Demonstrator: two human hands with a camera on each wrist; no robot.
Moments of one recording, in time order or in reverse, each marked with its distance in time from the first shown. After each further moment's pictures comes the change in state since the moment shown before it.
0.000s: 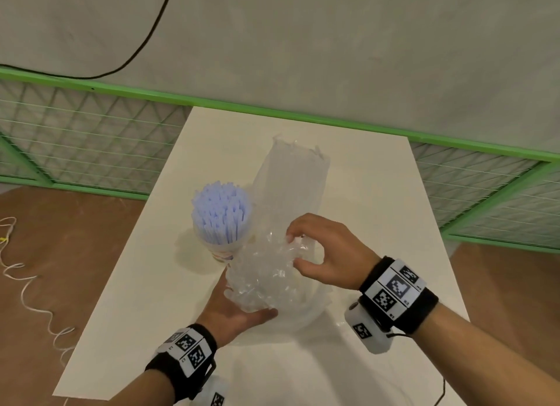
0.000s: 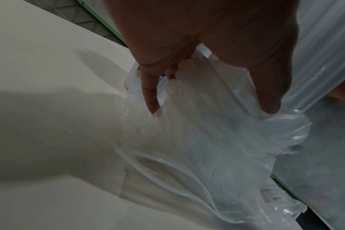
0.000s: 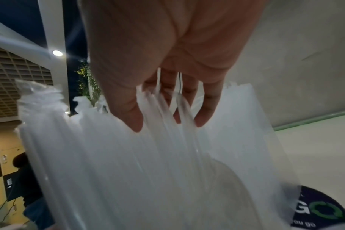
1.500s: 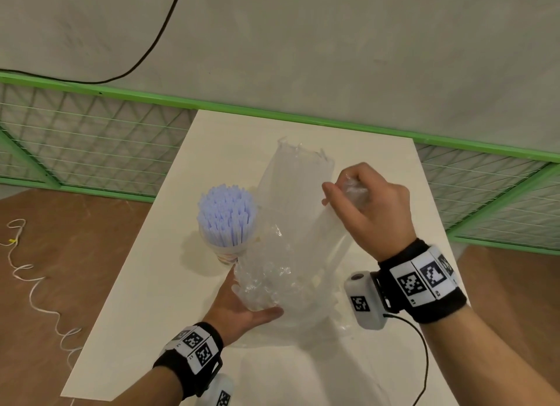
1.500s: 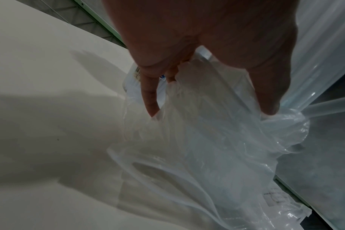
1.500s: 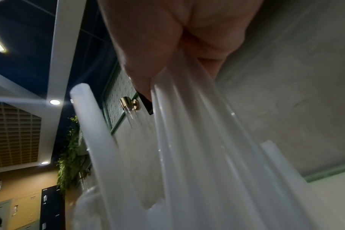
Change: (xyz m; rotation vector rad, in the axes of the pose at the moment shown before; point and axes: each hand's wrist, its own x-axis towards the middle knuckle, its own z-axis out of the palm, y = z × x) left_hand 0.005 -0.001 0.000 -0.024 0.018 0.024; right_hand 0.017 -0.023 -0.043 -0.063 0.662 0.117
